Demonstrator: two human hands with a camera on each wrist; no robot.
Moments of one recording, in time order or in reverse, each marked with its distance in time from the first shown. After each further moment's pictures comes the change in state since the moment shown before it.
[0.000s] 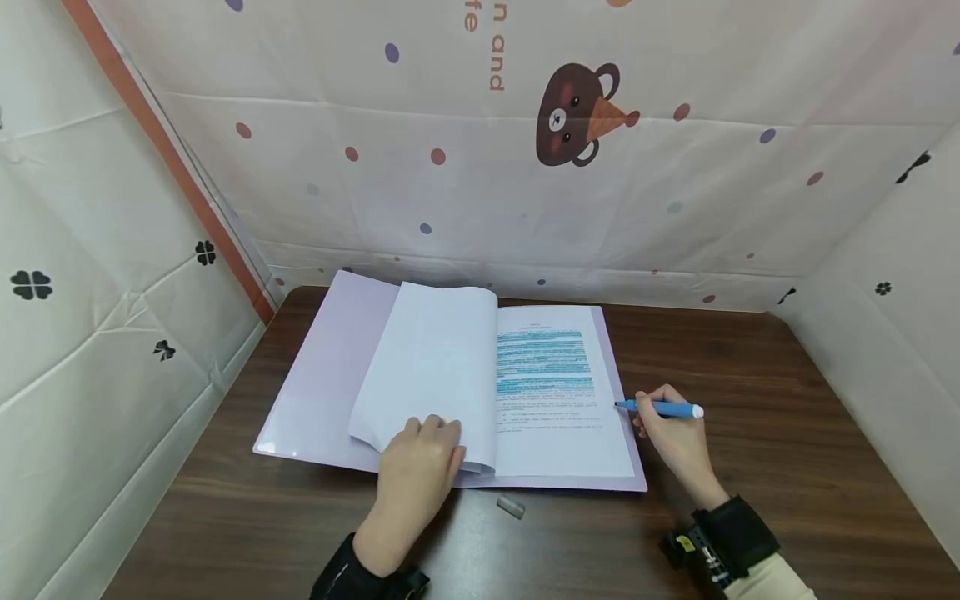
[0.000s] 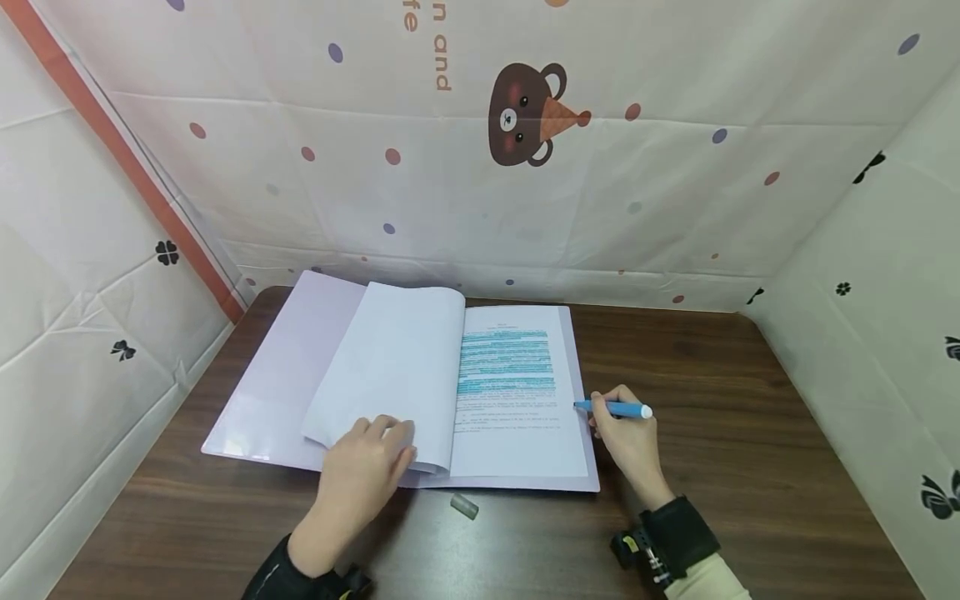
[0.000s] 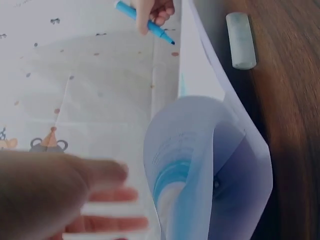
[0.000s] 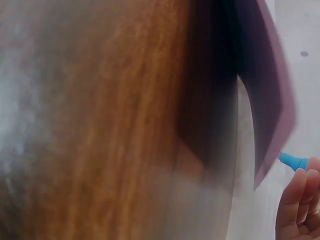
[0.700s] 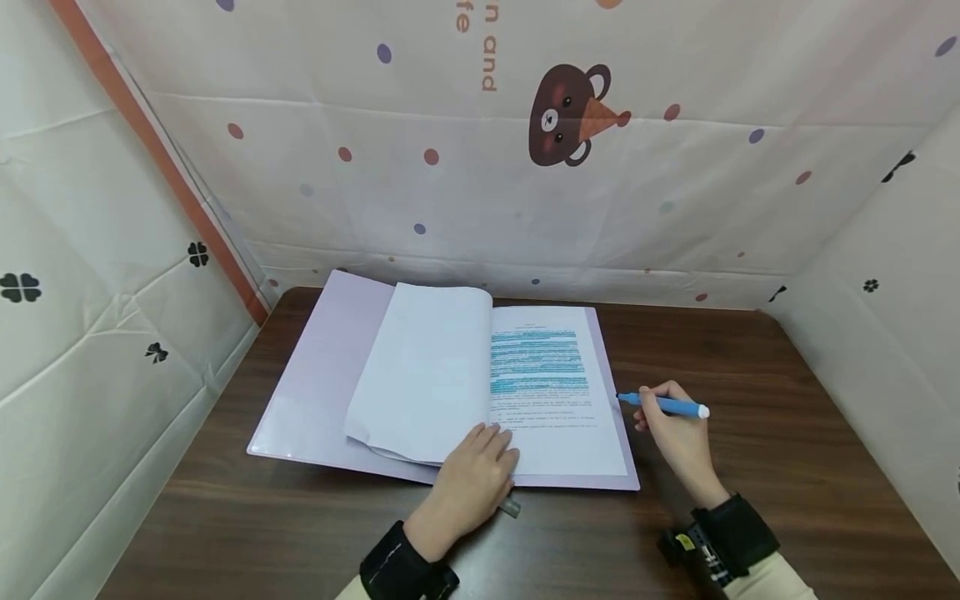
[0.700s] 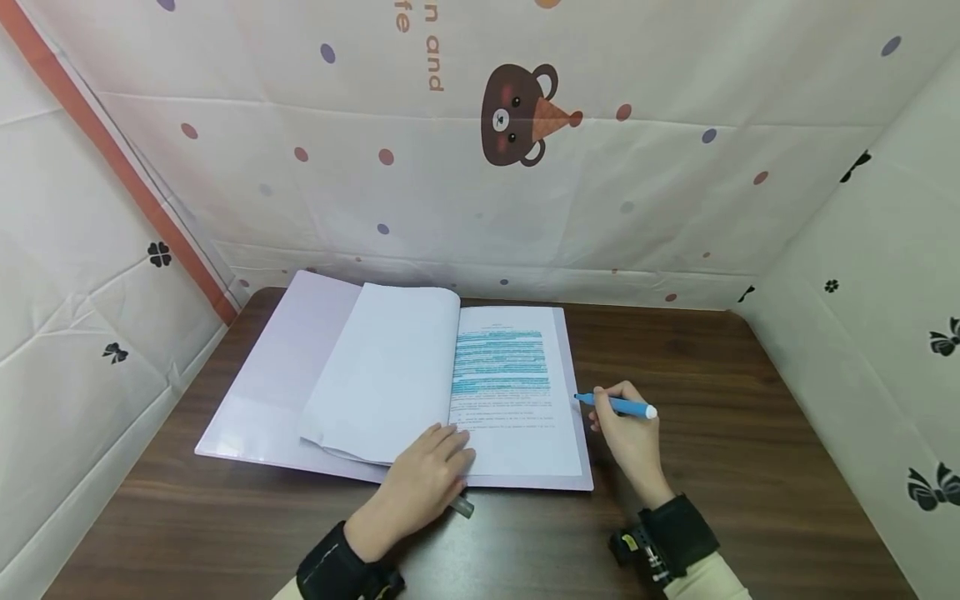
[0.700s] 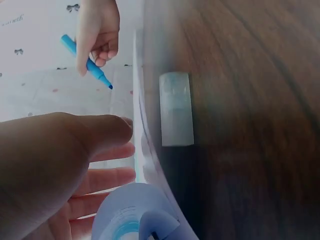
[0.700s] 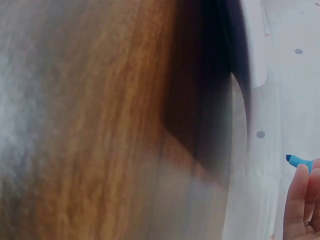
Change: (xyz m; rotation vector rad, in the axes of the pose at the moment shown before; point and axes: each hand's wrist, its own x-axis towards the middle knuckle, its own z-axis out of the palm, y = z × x) left_hand 0.006 0.039 0.044 -0.036 -0.170 0.337; right_hand -0.002 -0.001 -0.006 0.068 0.064 -0.025
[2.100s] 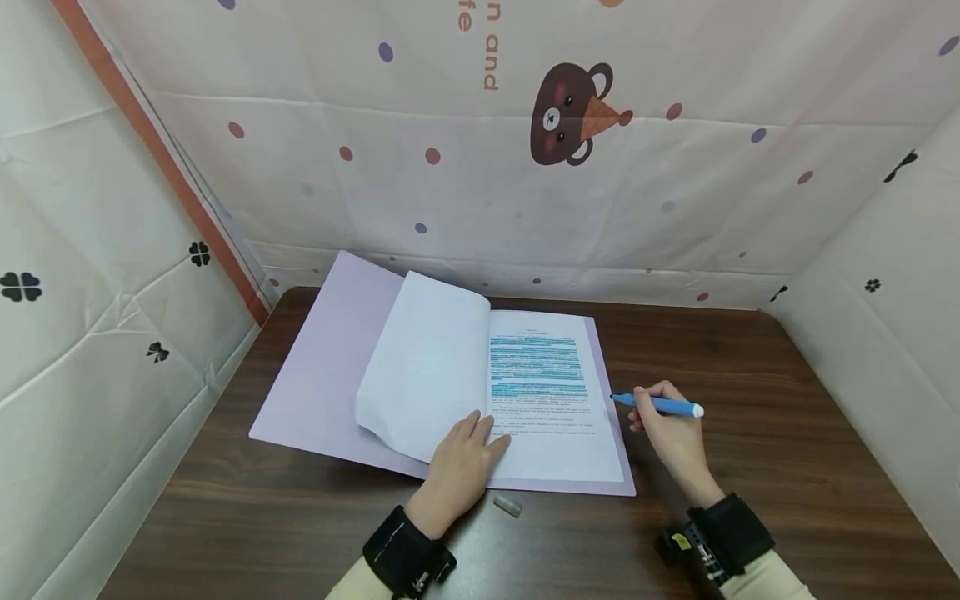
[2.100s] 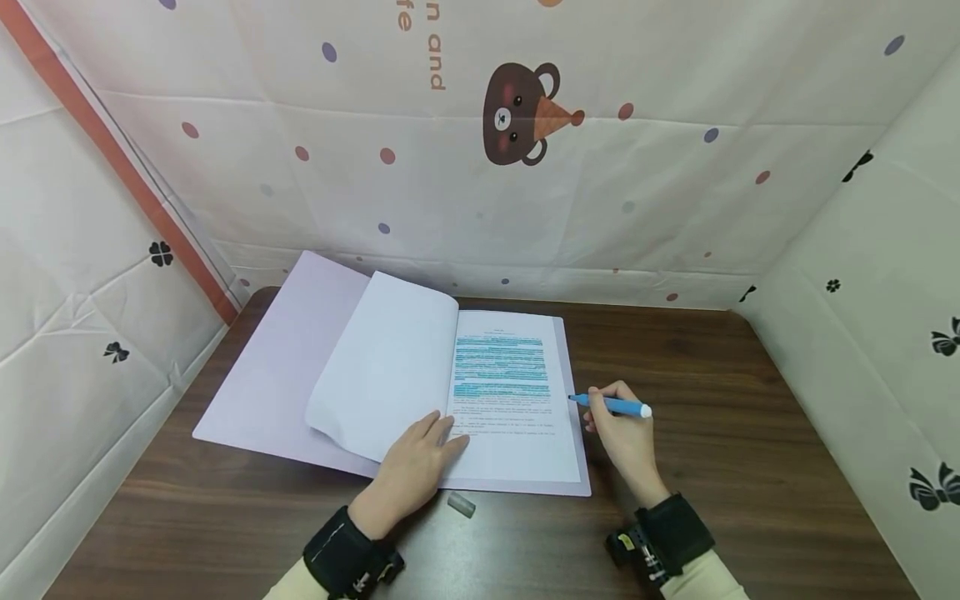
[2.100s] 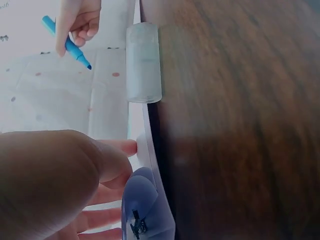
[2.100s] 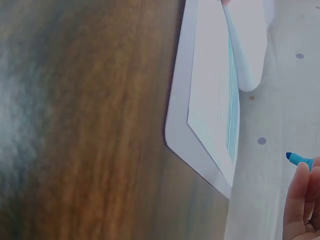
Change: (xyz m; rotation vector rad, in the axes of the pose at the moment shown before) left_hand -0.002 -0.016 0.016 0.037 -0.067 -0.128; right_hand 0.001 0.015 0.008 0.011 -0.033 0.048
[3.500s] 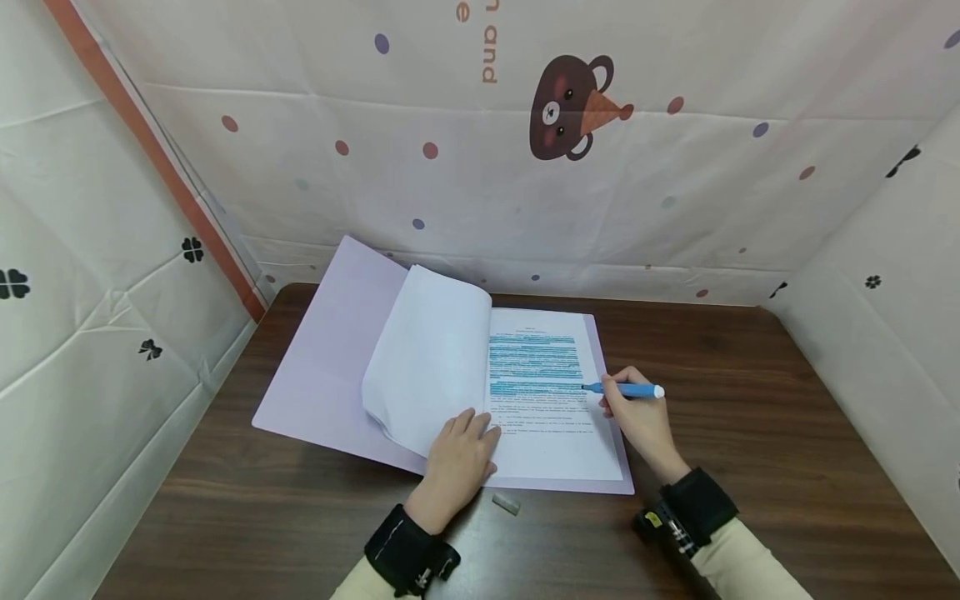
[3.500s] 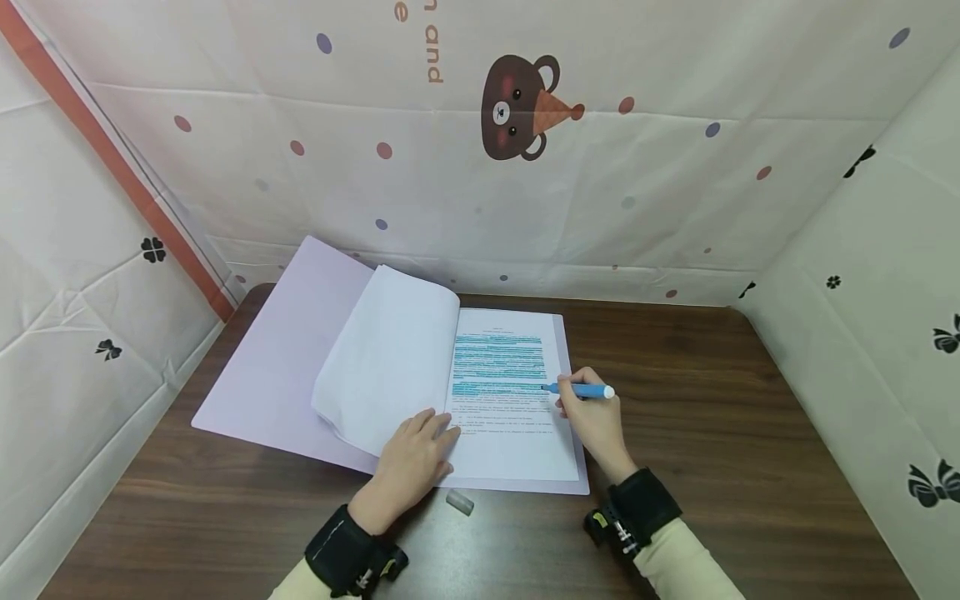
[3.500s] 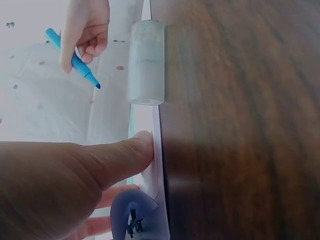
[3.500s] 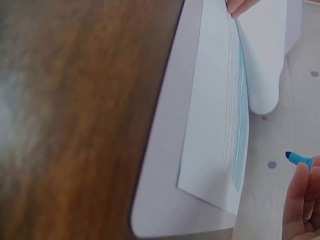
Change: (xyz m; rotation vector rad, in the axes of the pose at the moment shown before) left_hand 0.006 -0.001 0.004 0.017 -0.152 -0.086; right_hand 0.014 -0.024 0.032 0.044 -0.131 -0.051
